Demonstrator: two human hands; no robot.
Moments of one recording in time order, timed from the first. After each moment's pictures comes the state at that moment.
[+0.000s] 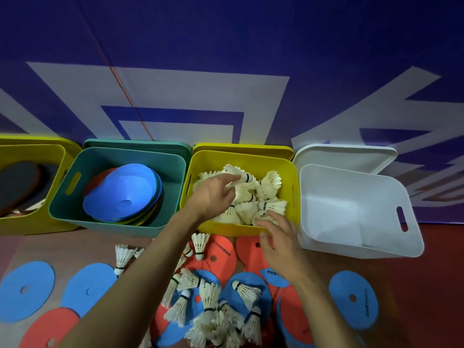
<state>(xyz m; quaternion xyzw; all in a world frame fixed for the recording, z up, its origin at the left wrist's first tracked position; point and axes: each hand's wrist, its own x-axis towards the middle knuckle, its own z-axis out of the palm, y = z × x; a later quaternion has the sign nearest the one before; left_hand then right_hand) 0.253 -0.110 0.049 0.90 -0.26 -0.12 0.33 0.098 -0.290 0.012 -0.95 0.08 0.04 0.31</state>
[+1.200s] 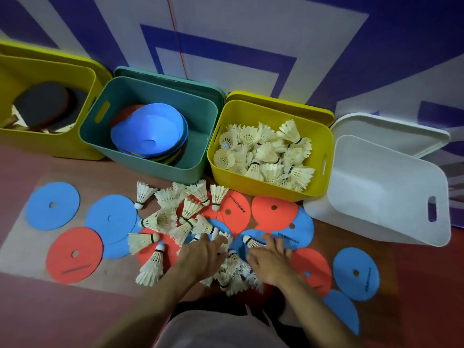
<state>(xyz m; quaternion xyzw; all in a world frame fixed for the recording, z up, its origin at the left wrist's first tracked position) 0.038 -0.021 -0.073 0.94 -0.17 -0.29 0.08 0.013 -0.241 -0.086 -0.90 0.02 0.41 0.11</state>
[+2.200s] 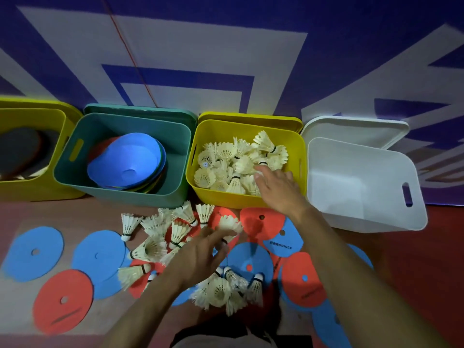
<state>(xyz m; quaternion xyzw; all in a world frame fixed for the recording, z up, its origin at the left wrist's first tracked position) 0.085 -0.030 -0.013 0.88 -0.26 -0.20 0.35 0.164 -0.286 0.018 -0.95 0.11 0.19 0.23</state>
